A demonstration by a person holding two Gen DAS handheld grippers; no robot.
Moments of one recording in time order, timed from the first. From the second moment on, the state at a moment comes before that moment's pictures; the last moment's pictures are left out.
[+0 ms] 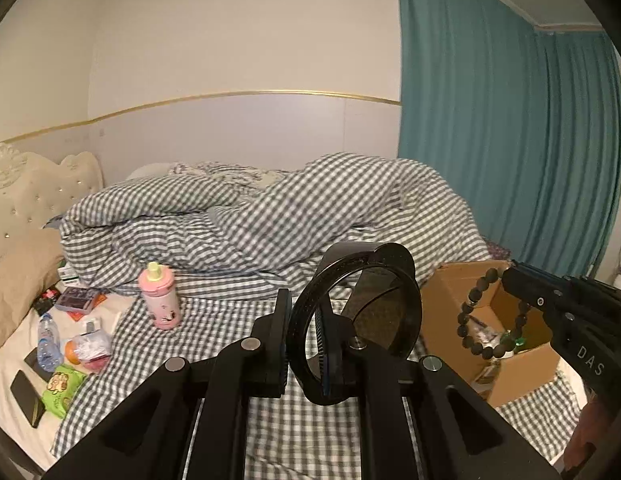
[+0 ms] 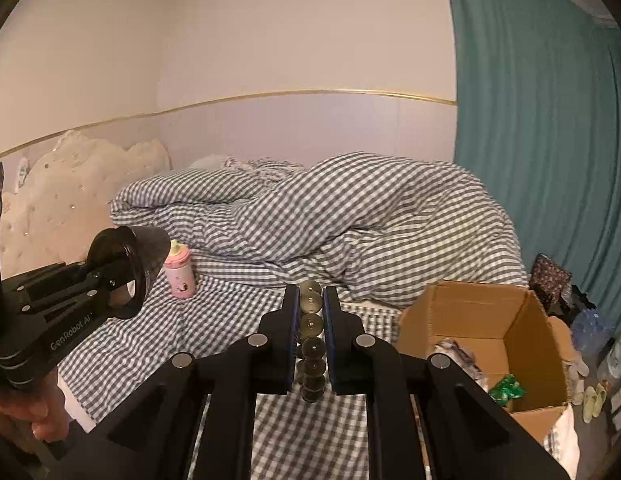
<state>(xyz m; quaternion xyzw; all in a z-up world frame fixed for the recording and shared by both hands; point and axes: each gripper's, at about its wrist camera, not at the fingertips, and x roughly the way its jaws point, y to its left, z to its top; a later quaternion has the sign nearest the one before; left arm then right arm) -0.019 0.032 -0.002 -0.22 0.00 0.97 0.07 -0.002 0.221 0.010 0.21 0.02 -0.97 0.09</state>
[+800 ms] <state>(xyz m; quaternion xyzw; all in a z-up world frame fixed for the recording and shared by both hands) -0.039 0.164 0.001 -0.22 0.02 0.96 0.18 0.023 0.343 0.027 0.22 0.02 -0.98 -0.03</state>
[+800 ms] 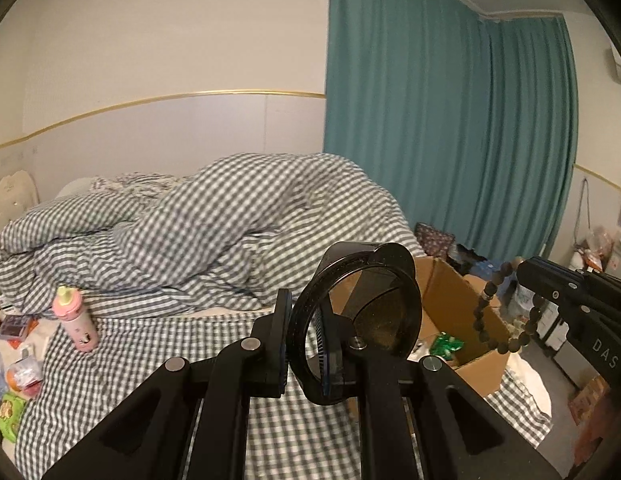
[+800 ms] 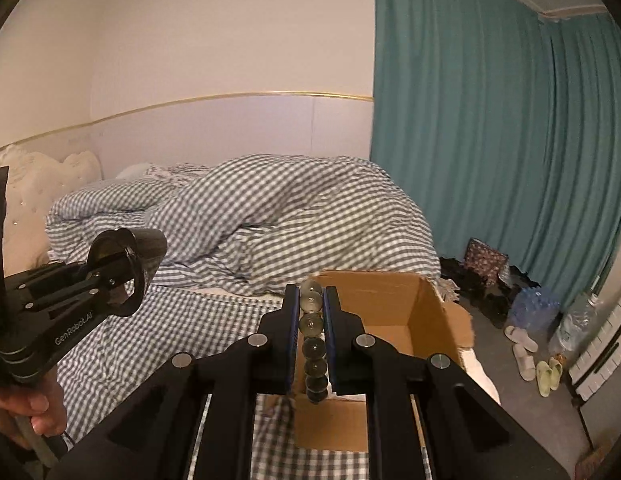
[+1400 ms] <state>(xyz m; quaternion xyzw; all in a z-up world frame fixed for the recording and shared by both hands) -0.055 0.254 -0.011 -0.24 0.05 0.94 0.23 0.018 0.424 0.018 0.23 -0.01 -0.97 -0.08</state>
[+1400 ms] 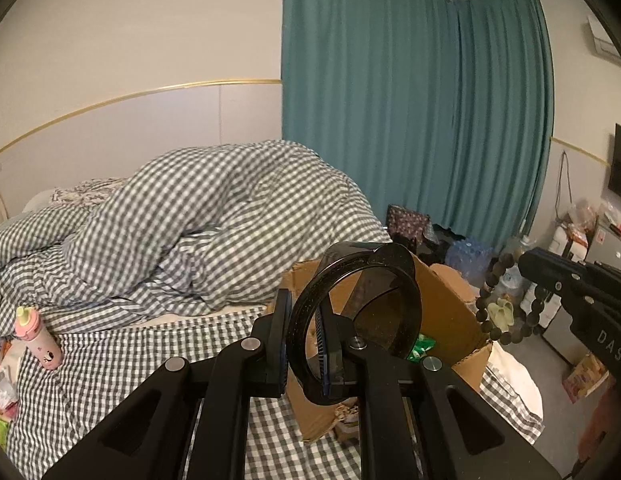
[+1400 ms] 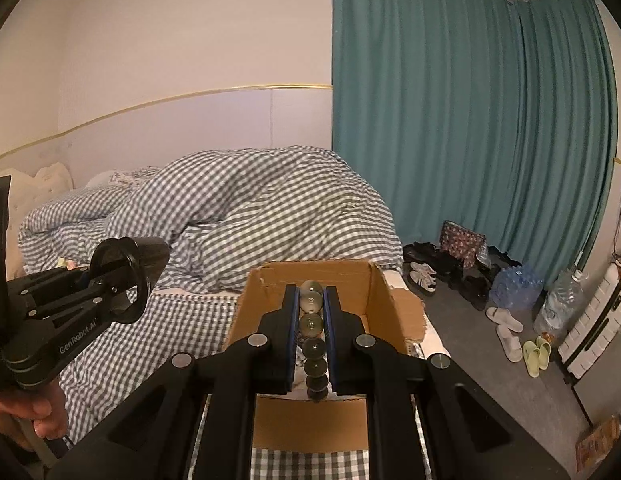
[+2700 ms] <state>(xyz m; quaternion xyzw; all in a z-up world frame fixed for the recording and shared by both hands) -0.152 0.374 -0.157 -0.41 0.13 0.87 0.26 -0.085 0.519 -0.107 0.35 -0.06 -0.93 -0.08</state>
